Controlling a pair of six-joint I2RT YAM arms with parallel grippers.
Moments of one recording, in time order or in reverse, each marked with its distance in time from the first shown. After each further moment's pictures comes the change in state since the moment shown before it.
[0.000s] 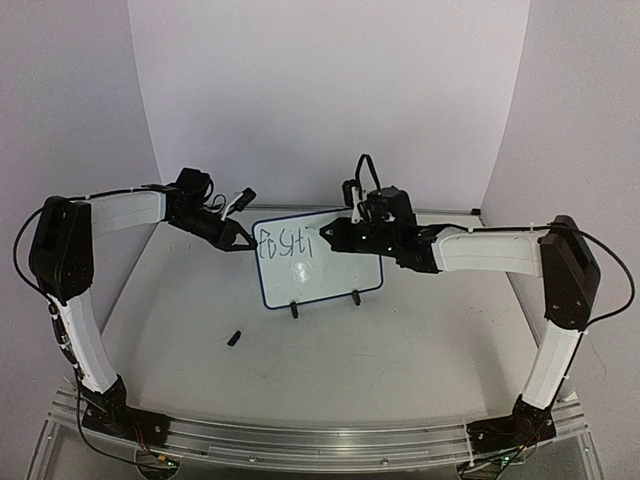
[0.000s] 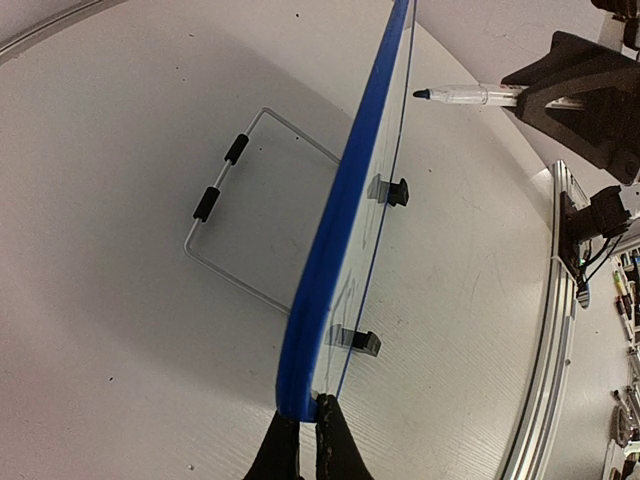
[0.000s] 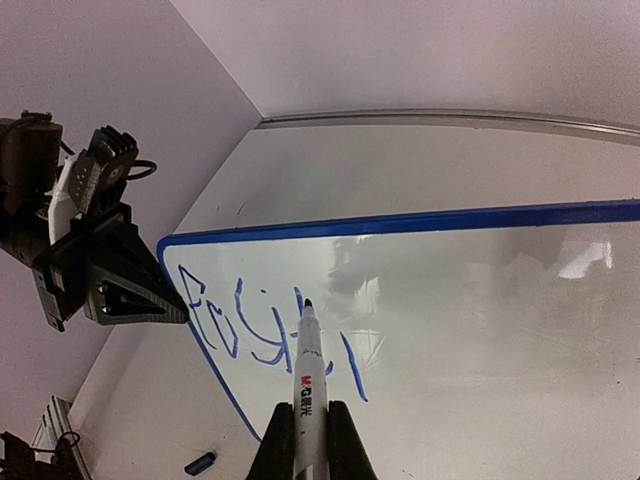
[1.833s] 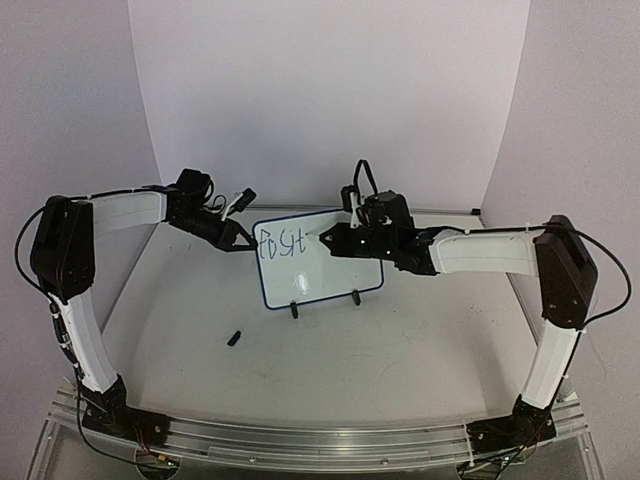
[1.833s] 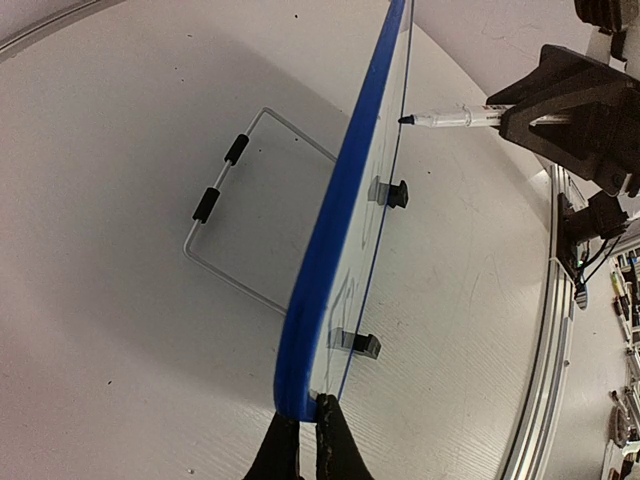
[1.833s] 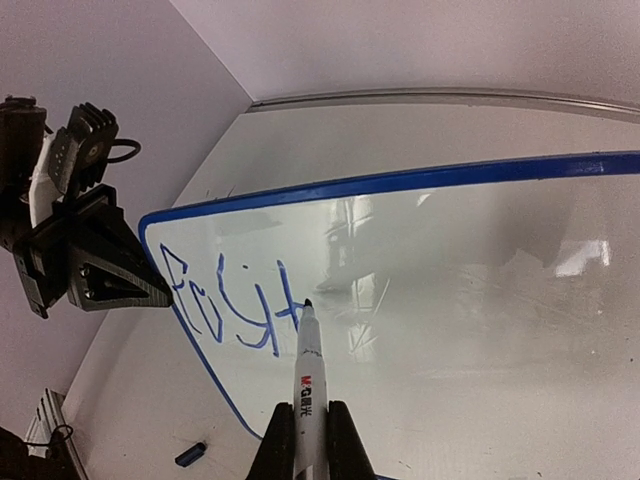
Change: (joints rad) left arm 0.000 0.011 0.000 0.009 0.008 -0.002; right arm 0.000 0.018 -0.008 -0.012 -0.003 0.007
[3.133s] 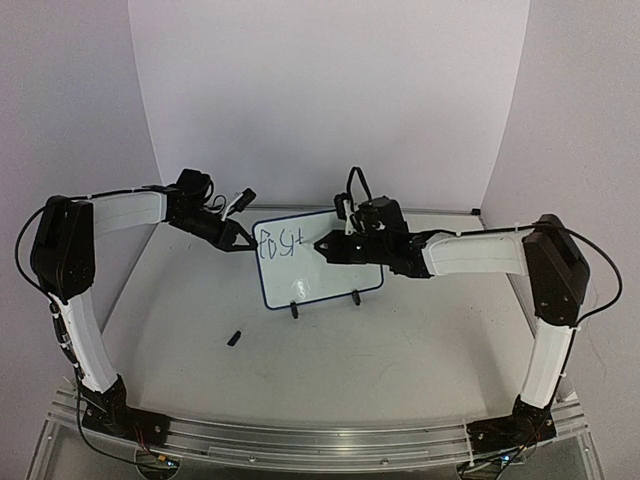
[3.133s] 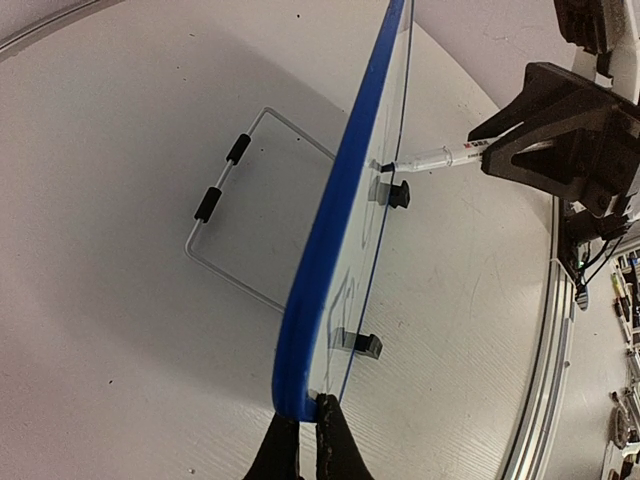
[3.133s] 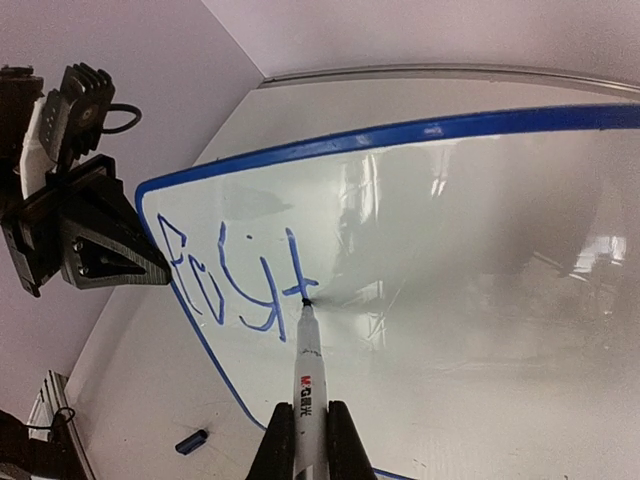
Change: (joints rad) left arm 0.000 0.001 0.000 0.000 0.000 -0.002; right arm 0.000 0.049 0.012 0.011 -0.055 -0.003
